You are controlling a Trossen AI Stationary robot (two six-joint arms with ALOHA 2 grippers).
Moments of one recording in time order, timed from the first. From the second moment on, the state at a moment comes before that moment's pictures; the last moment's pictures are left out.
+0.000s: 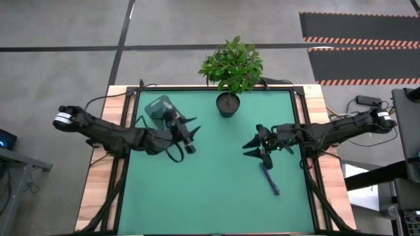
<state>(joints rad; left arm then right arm) -0.23 1.24 0.86 0.12 -0.86 0.19 0.12 0.99 0.55 0.09 -0.06 0.34</state>
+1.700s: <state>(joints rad) -0.32 1.27 0.70 0.60 -0.70 0.33 0.34 1.56 0.91 -0.89 -0.17 1.06</state>
